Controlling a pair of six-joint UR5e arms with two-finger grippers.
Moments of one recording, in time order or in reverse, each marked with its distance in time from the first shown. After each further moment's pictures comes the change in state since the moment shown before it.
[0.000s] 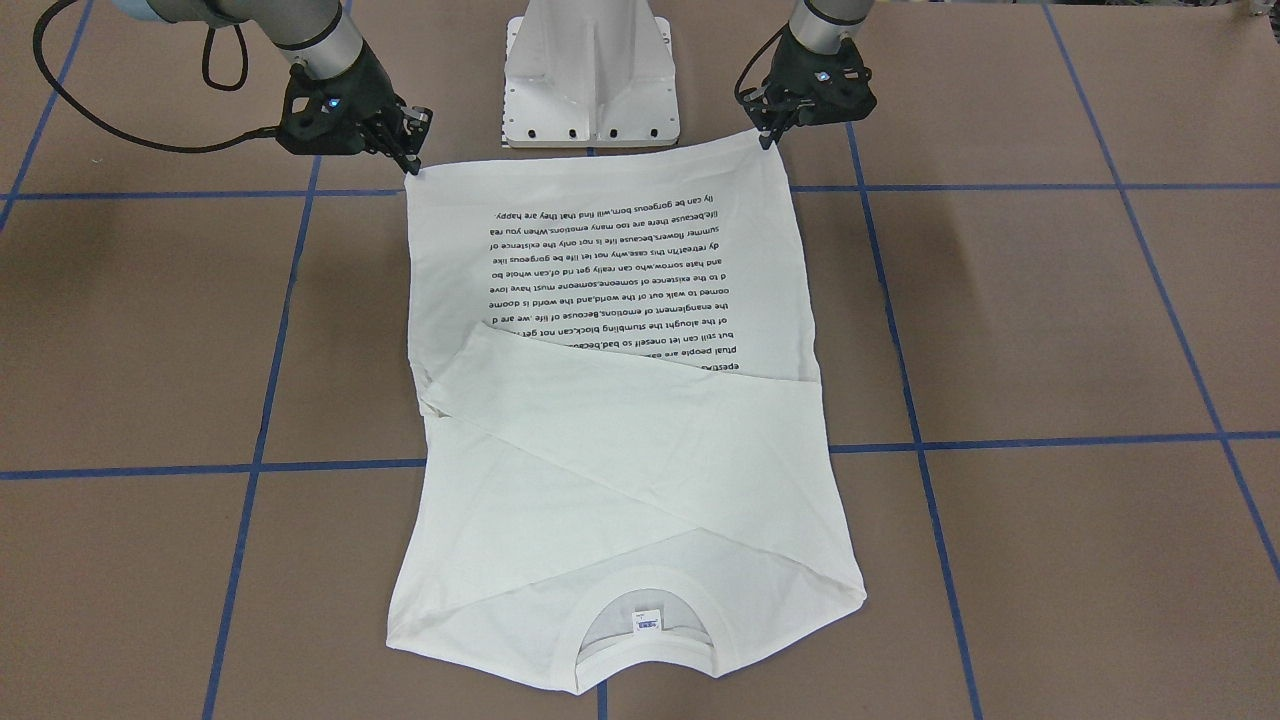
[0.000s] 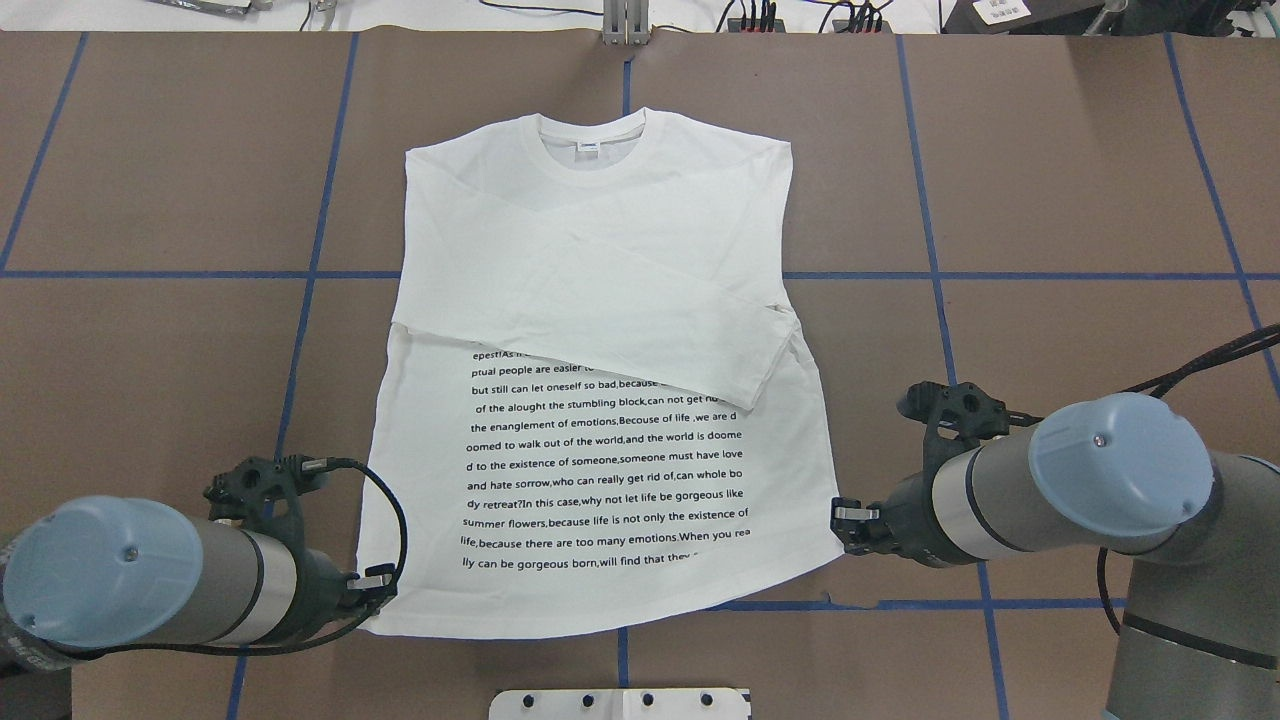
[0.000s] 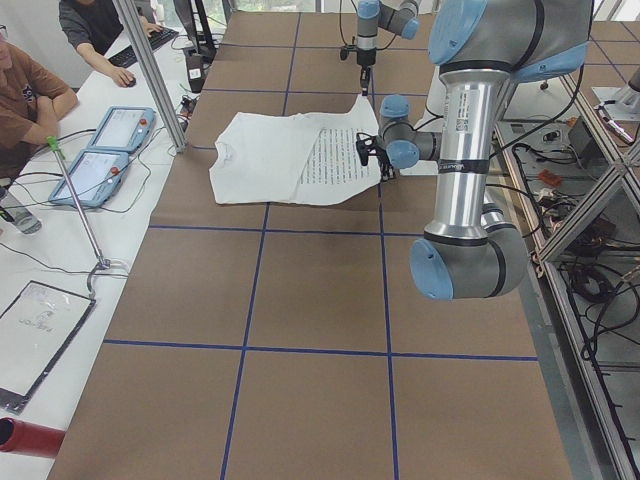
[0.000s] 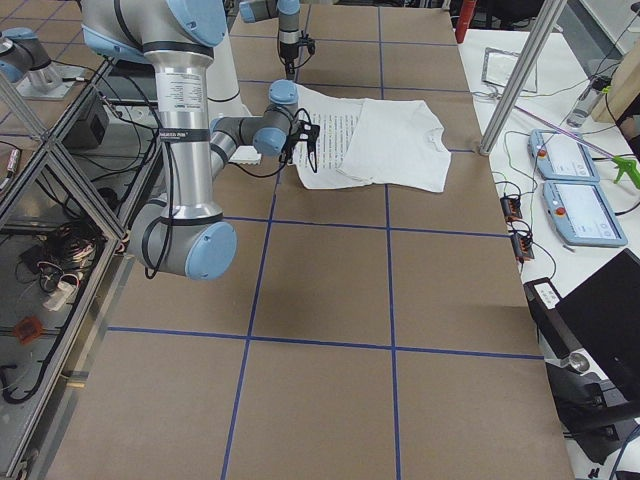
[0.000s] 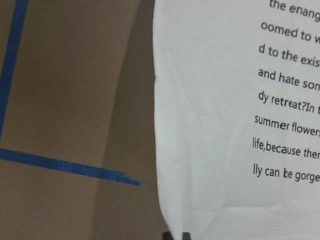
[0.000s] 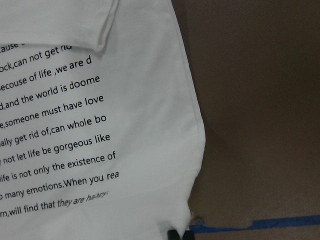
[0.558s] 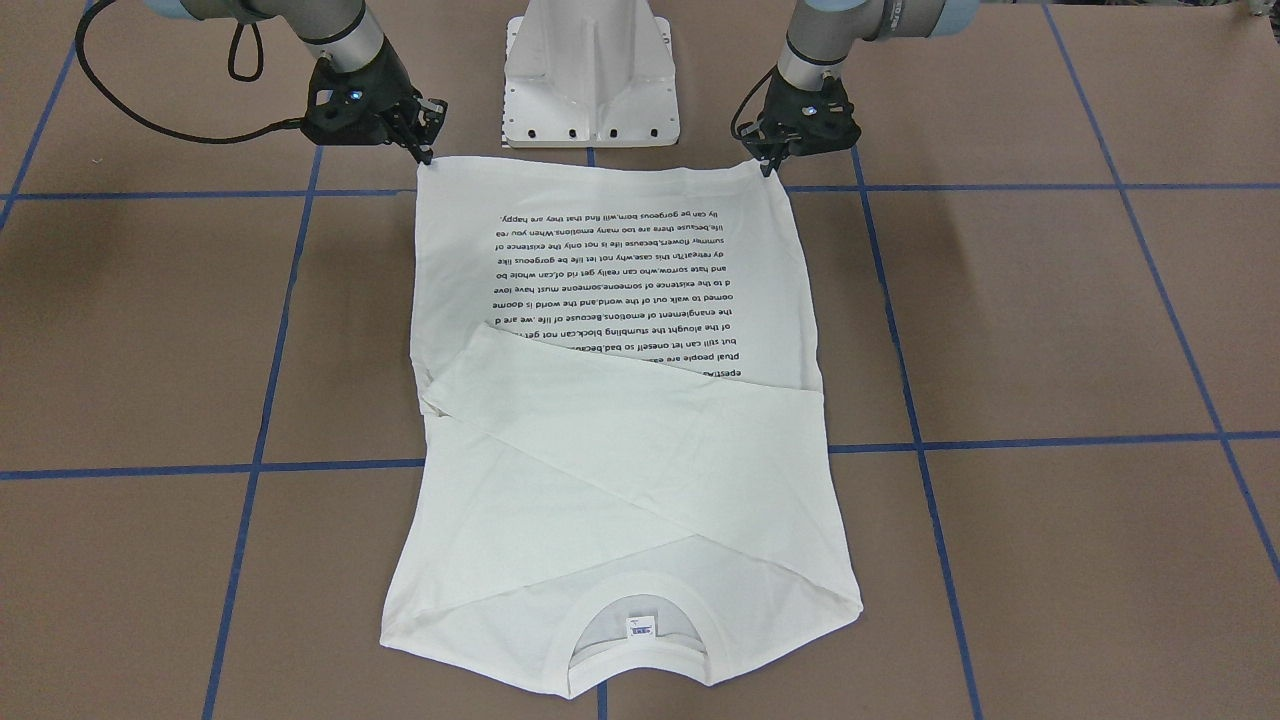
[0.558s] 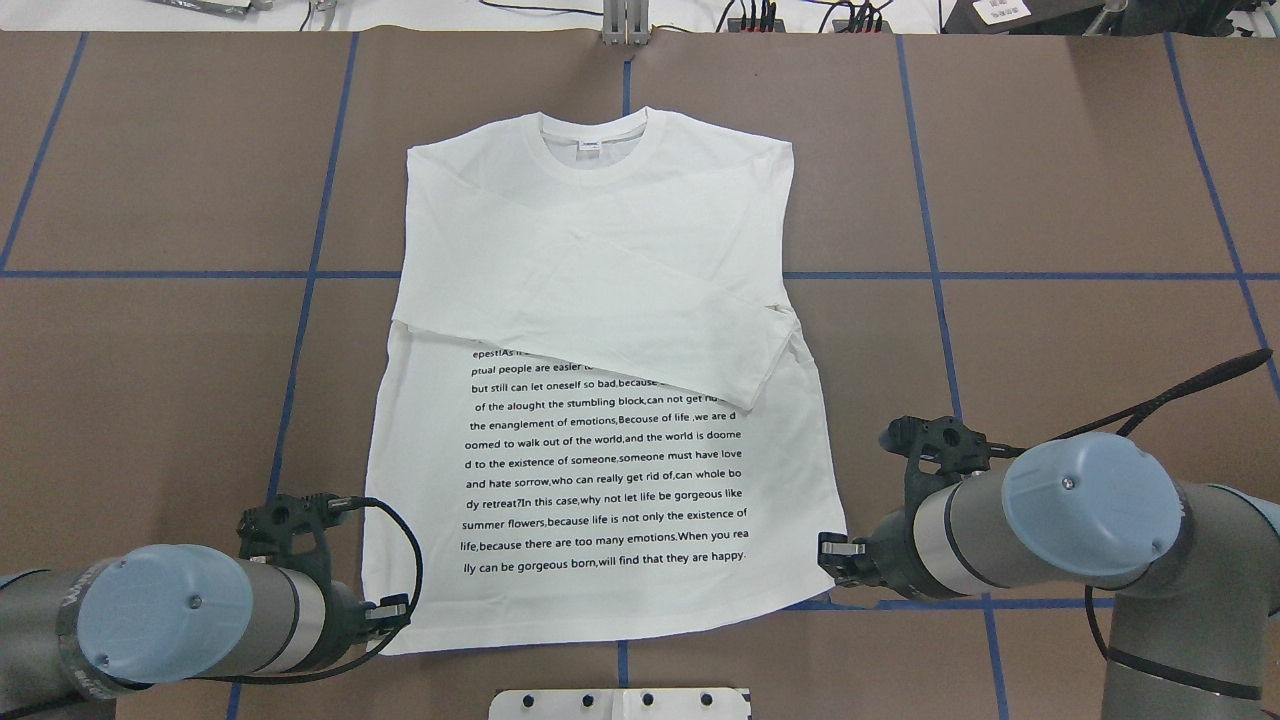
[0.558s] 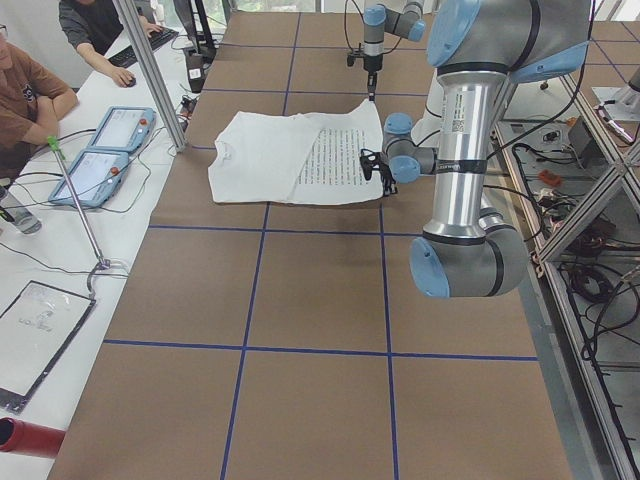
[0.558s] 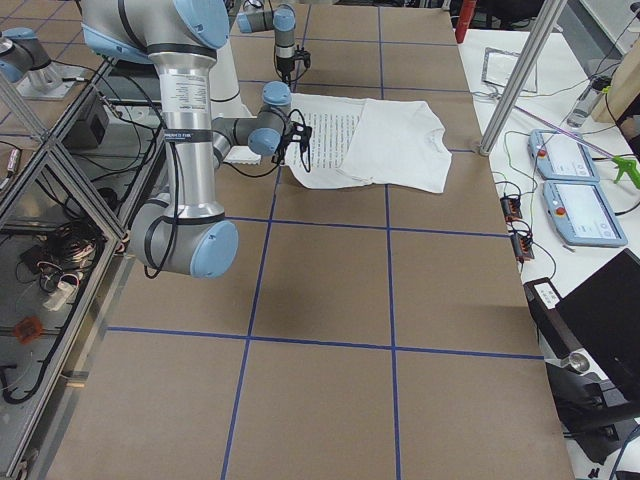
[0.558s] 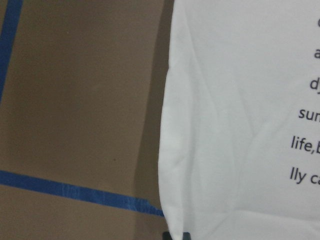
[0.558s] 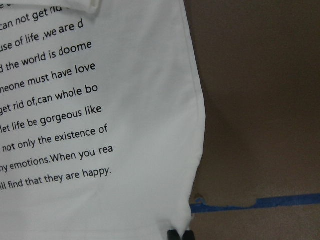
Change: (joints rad) left arm 0.087 0.002 0.078 -0.046 0.065 -0.029; right arm -0.070 0.002 -0.007 -0.005 -0.019 0.013
